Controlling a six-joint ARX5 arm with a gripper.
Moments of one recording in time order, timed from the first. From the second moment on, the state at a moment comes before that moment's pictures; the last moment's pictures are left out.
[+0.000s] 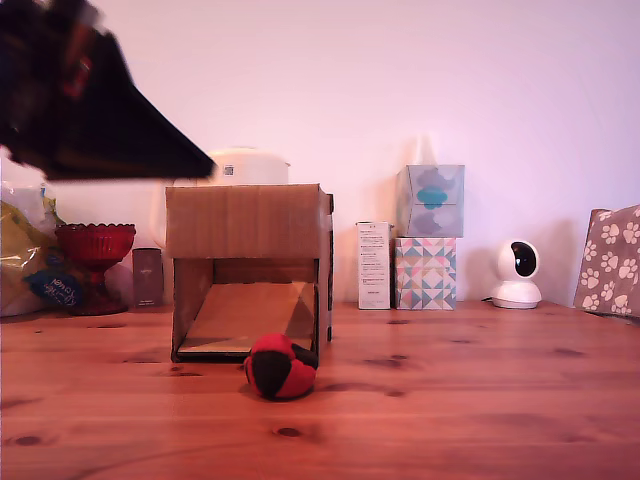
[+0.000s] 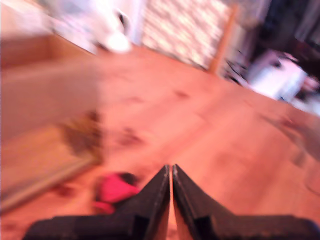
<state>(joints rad) -0.69 0.98 0.34 0.32 0.25 -0.07</state>
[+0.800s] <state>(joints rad) -0.69 1.25 0.34 0.54 0.15 -0.02</state>
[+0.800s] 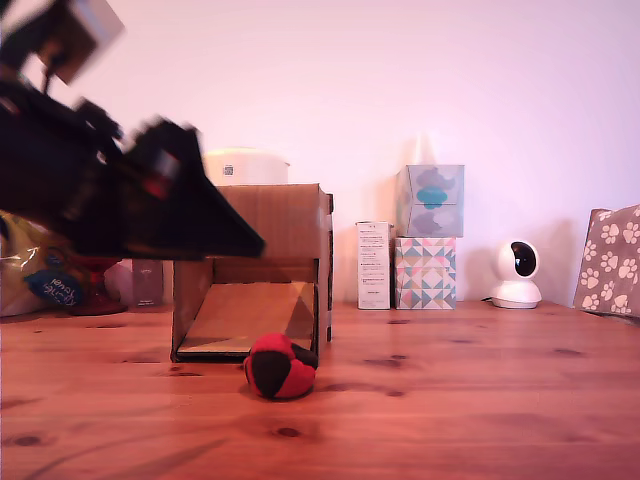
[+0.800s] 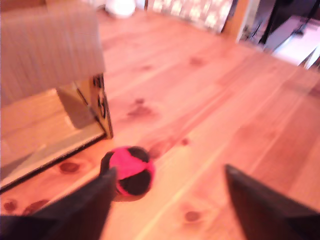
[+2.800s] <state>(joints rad) -0.62 1.34 0.72 0.00 0.26 0.05</state>
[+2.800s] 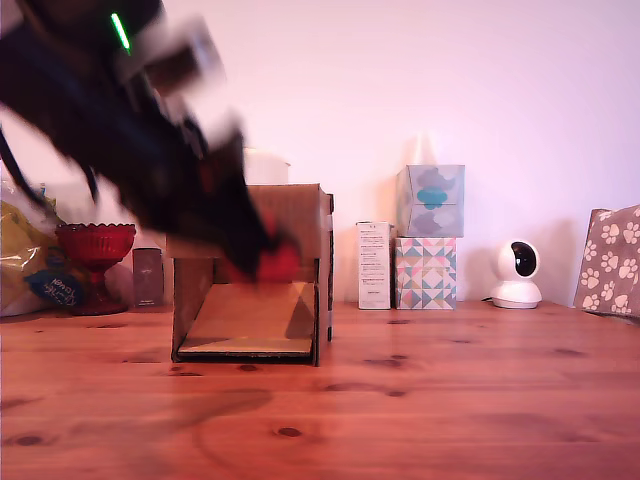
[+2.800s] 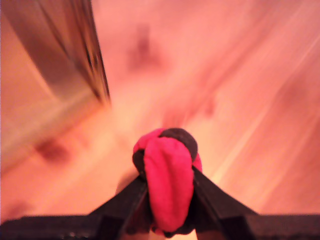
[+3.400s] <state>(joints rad) -0.59 1.07 0.72 0.08 0.06 0.05</state>
